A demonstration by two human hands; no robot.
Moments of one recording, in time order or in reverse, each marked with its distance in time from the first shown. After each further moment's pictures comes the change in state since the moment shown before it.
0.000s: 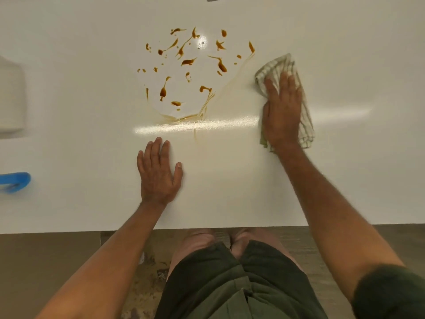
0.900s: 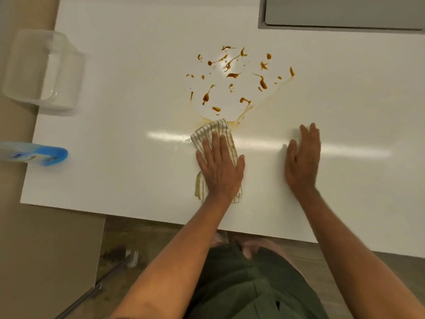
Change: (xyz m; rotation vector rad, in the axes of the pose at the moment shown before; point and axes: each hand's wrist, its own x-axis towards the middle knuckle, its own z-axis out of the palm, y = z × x) left_hand 0.018 0.109 -0.012 -0.212 -0.067 -0.302; right_hand -0.083 -0.016 0.016 0.377 0.108 0.105
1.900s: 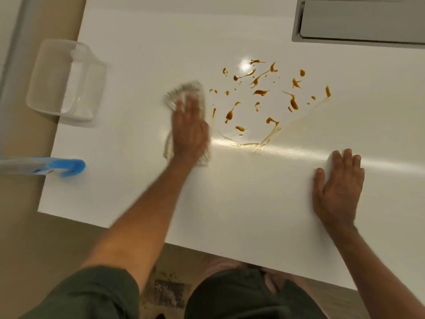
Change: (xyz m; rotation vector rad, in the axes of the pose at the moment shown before) left_hand 0.176 -0.106 -0.067 0.225 -0.017 0.042; right_hand 0.021 0.012 0.003 -0.370 -0.075 -0.086
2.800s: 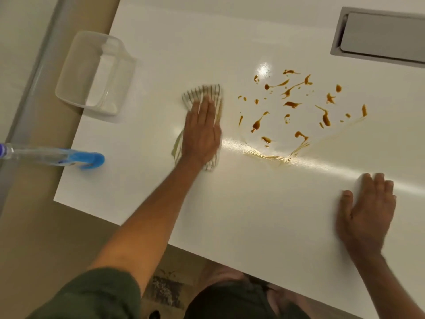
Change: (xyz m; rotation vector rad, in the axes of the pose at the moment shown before) left_hand 0.009 -0.042 -0.006 -0.025 -0.025 0.059; right_hand 0.004 -0.001 0.000 -0.016 -0.020 -0.026
